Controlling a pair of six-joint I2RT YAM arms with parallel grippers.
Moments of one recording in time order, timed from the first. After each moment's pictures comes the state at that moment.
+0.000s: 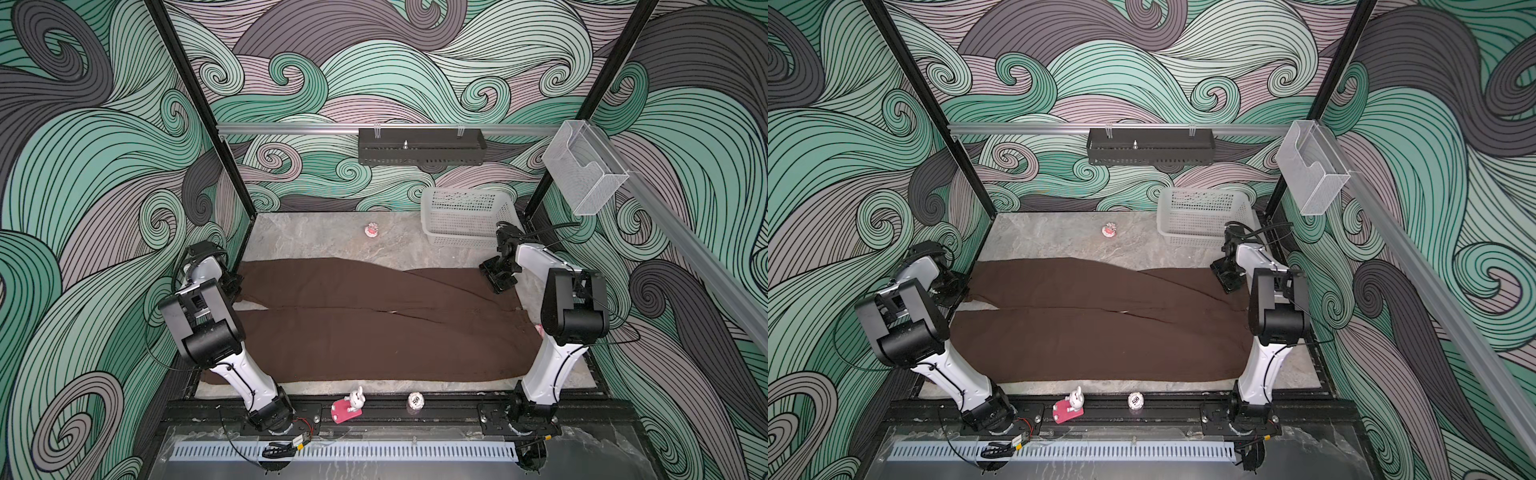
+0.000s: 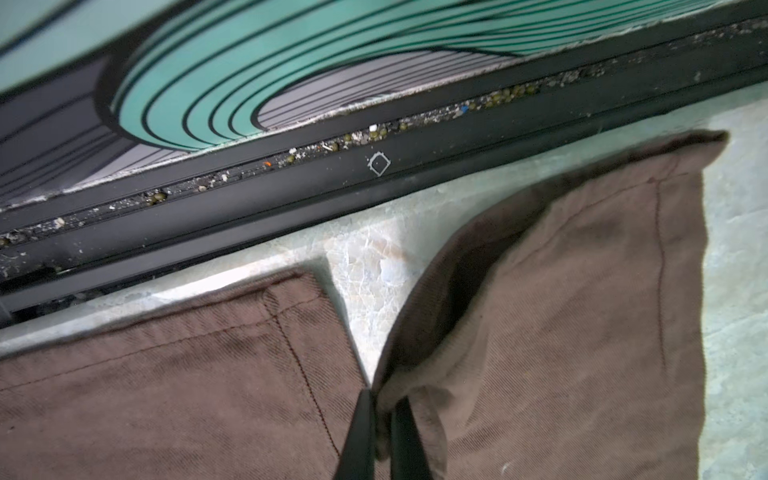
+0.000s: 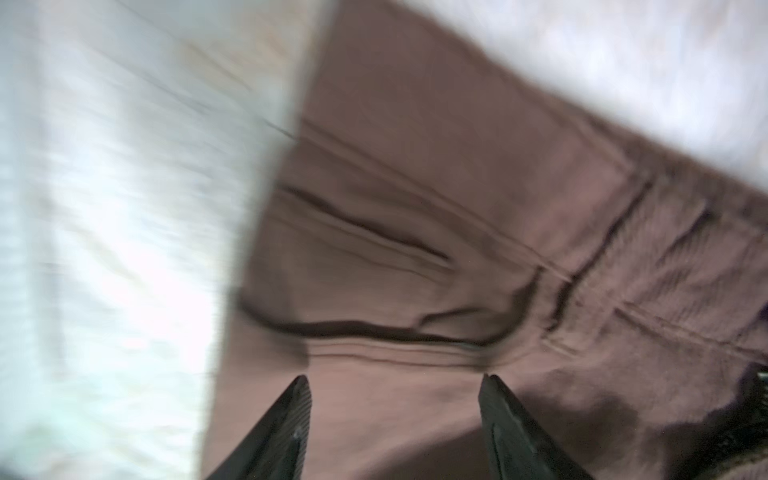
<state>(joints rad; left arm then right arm) 0.57 1.81 1.31 -0.84 -0.06 -0.77 -0.05 1.91 1.37 -0.78 -0.03 1.09</state>
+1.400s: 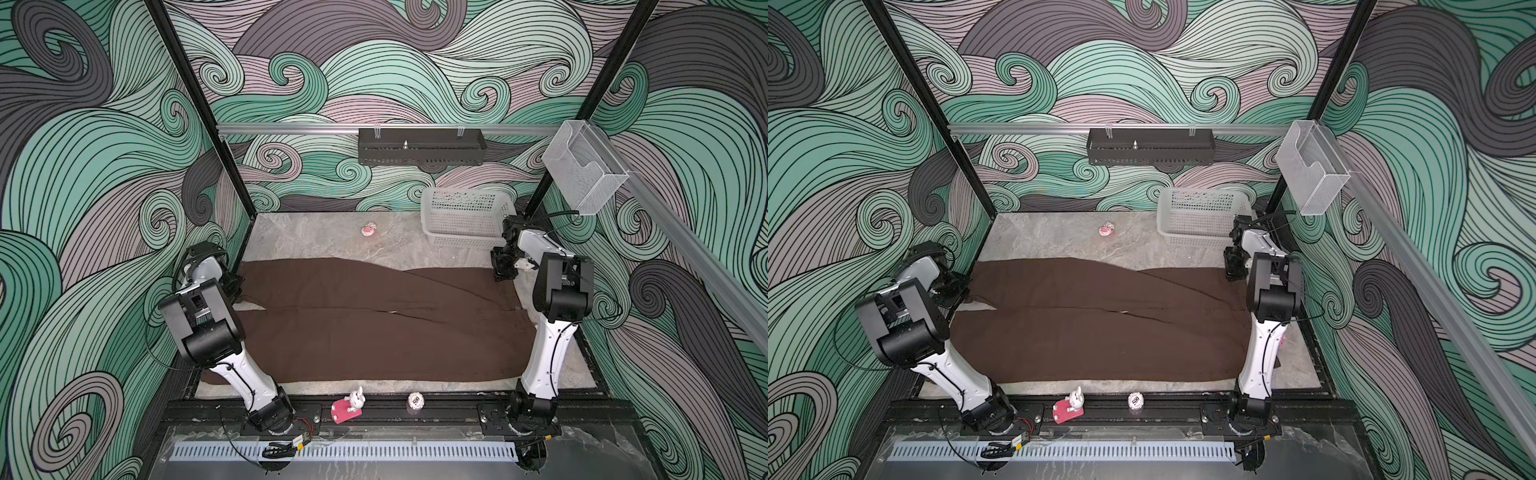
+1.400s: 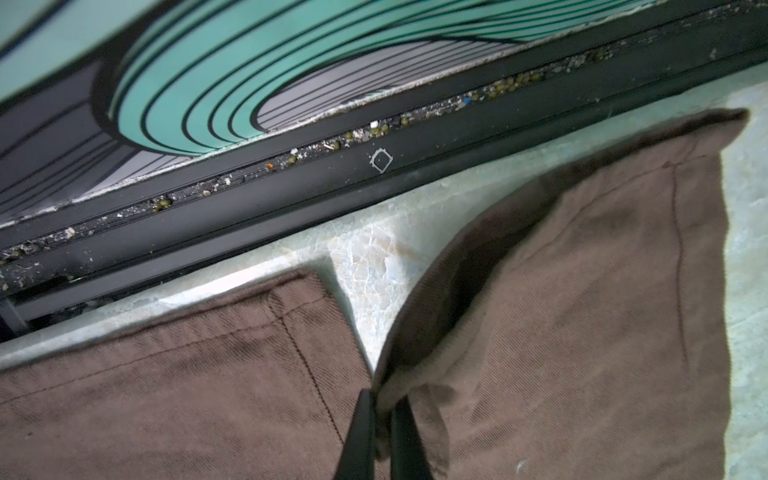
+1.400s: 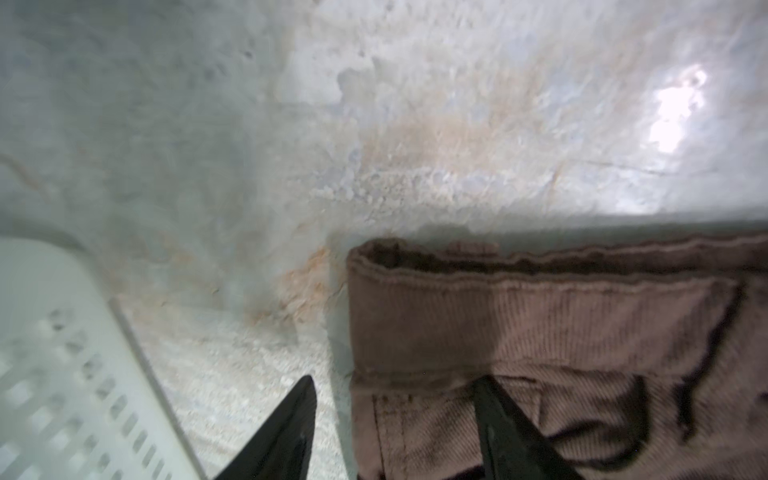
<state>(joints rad) 0.56 1.81 1.31 -0.85 -0.08 -0.72 -0.12 2.18 1.67 -0.90 0.00 1.49</state>
